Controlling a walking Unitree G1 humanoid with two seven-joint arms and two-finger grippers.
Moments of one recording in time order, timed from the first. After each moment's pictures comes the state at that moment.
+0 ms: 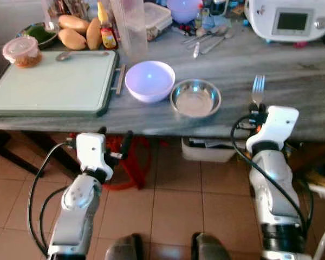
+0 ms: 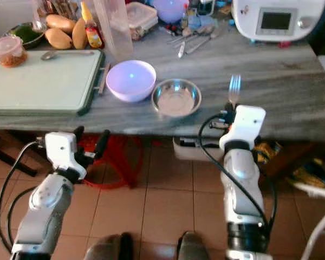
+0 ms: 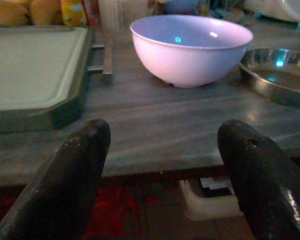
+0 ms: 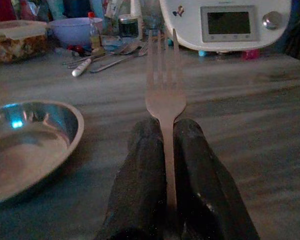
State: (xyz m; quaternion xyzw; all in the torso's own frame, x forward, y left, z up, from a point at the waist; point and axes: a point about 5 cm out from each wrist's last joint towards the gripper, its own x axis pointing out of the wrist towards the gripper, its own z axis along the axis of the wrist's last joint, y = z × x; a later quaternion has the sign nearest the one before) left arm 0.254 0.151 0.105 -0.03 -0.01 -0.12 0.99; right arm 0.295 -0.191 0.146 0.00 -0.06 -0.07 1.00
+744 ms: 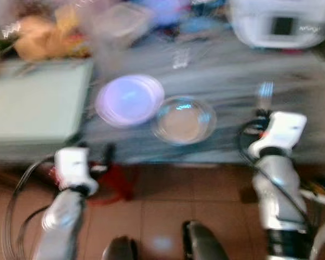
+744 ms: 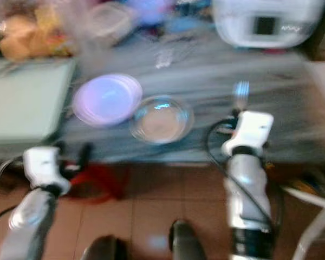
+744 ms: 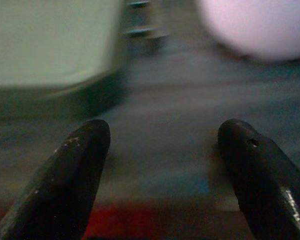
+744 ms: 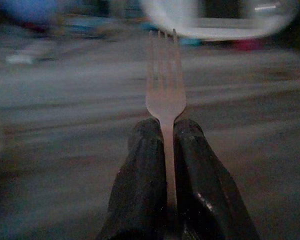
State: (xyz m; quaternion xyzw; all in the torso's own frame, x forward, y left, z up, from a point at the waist) left arm 0.225 0.190 0.090 0.00 0.03 -0.02 1.00; right arm 0.291 -0.191 0.142 0.00 -0.05 -0.07 1.00
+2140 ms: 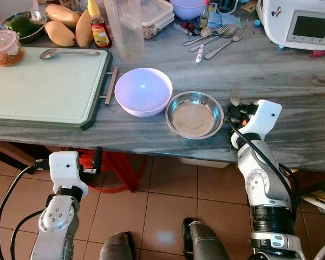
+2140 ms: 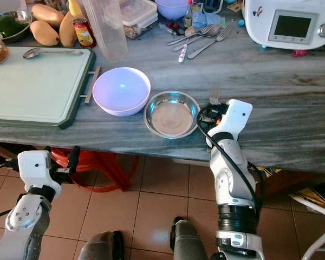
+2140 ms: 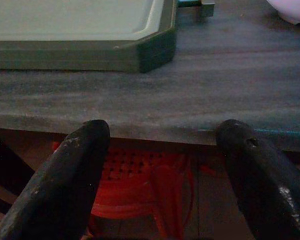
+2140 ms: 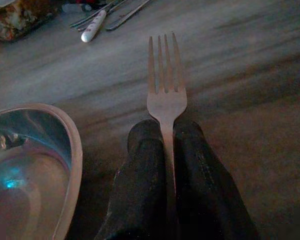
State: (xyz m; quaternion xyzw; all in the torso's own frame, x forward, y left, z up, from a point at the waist) left arm 0.224 0.195 0.088 0.01 0.05 0.01 1.00; right arm 0.319 -0.175 0.139 0.14 0.04 -0.03 0.99
